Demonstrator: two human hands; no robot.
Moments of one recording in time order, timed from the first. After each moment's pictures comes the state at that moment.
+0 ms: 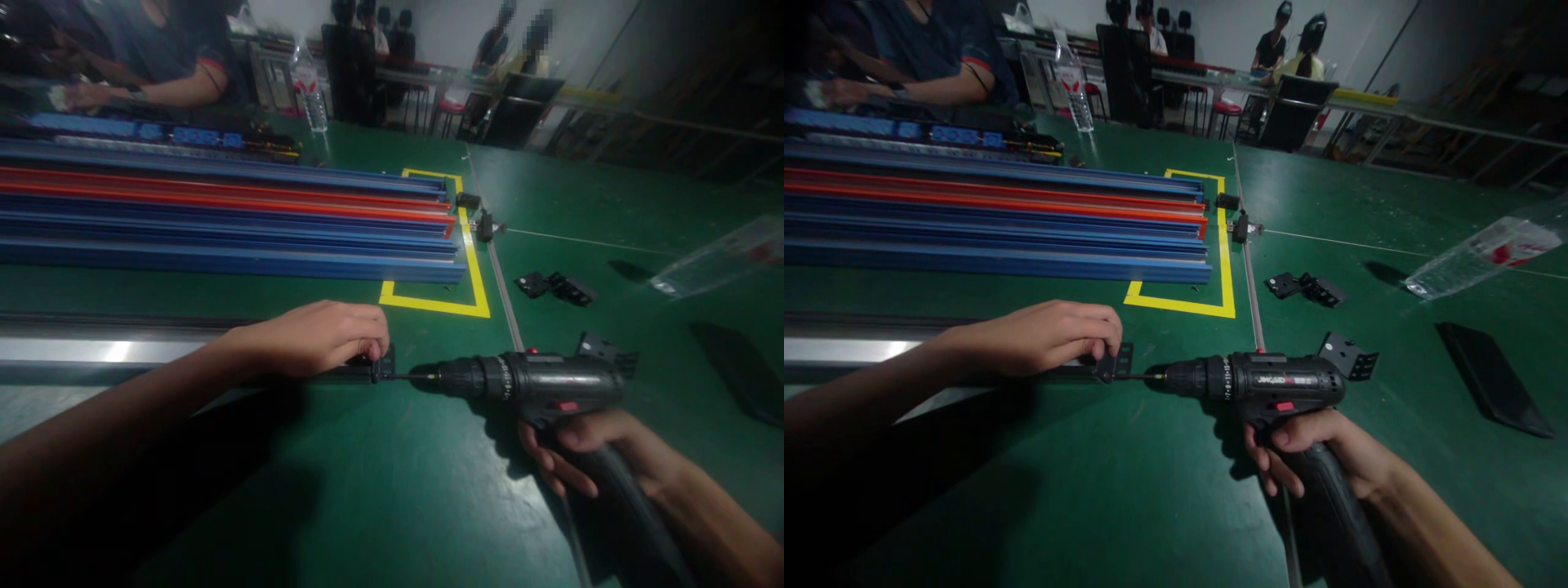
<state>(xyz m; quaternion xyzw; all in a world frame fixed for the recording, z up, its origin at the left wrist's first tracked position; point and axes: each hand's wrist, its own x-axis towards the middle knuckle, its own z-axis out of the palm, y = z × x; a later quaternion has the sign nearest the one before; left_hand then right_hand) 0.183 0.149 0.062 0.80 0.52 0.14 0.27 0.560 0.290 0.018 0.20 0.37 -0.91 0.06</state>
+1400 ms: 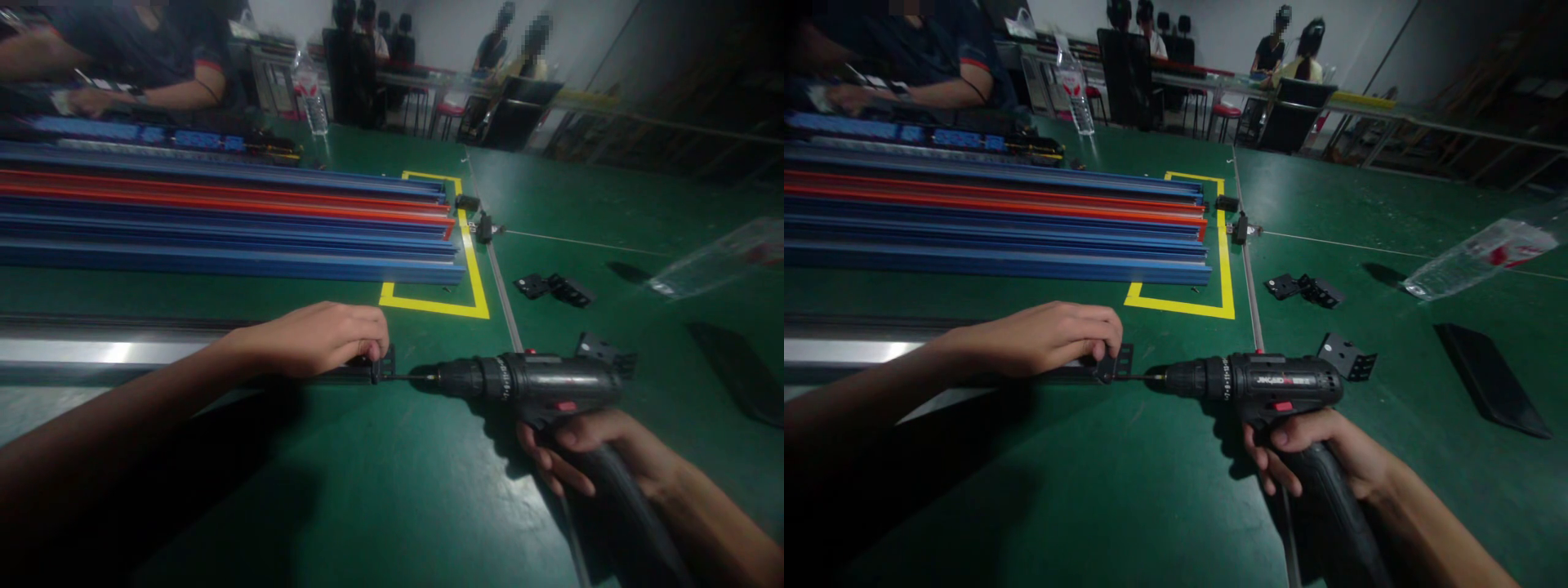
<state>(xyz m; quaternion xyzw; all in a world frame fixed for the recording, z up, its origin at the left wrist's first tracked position) 0.183 0.150 0.062 0.80 0.52 0.14 0.27 0.560 0.288 0.022 0.21 0.37 -0.90 0.05</state>
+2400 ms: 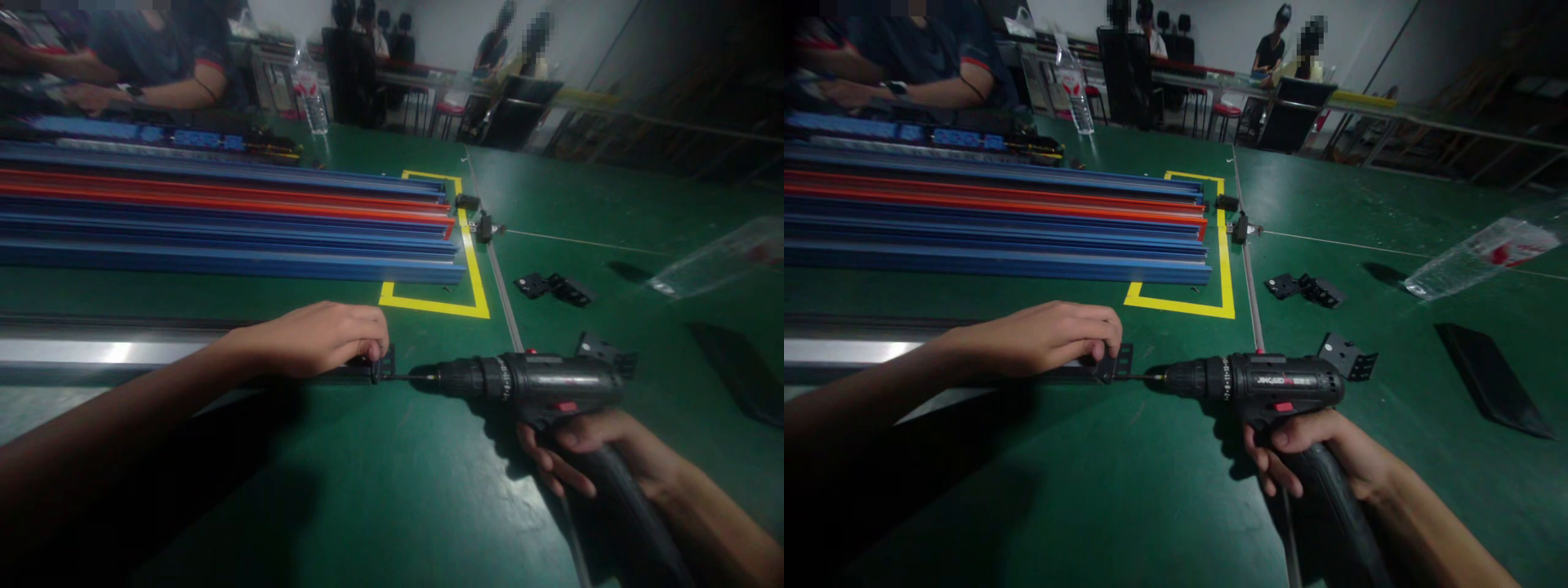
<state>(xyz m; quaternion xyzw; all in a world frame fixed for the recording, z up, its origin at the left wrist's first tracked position) 0.183 0.151 0.062 0.80 0.52 0.15 0.27 0.559 0.287 0.022 0.21 0.36 -0.91 0.05</state>
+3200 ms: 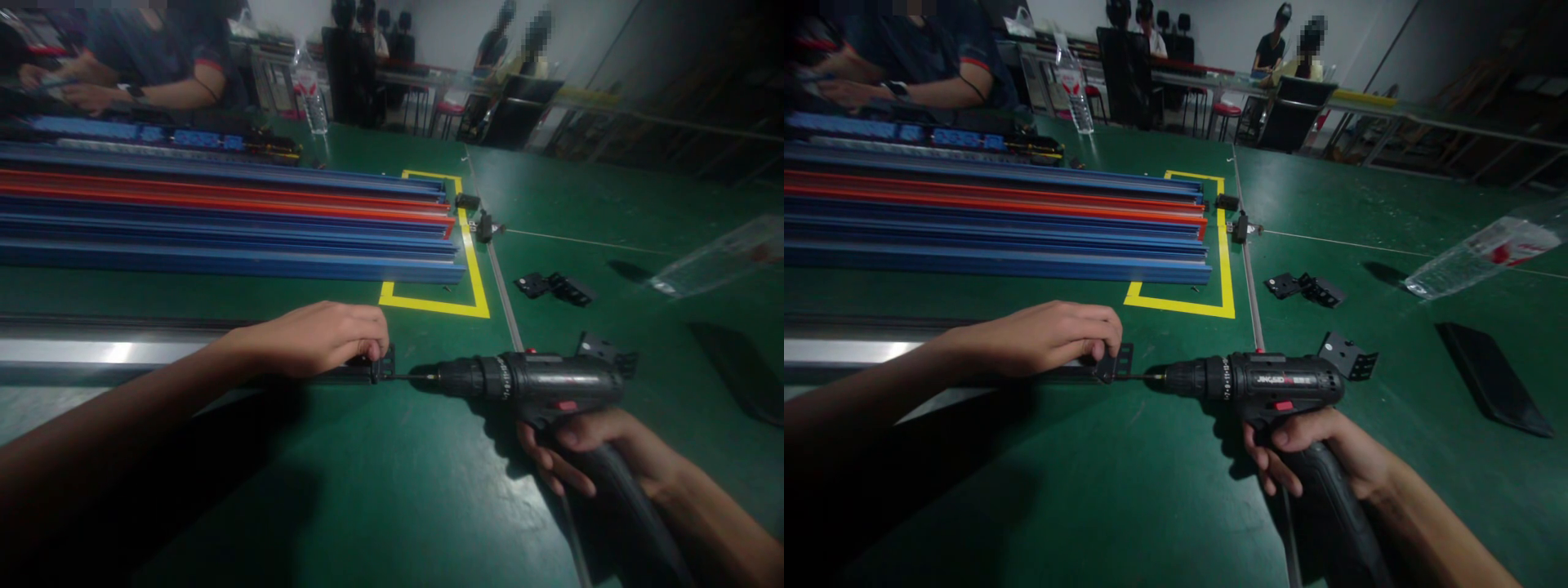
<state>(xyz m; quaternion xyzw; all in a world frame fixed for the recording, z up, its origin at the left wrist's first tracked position) 0.183 0.150 0.062 0.80 0.52 0.14 0.27 0.561 0.288 0.020 0.20 0.35 -0.91 0.05</state>
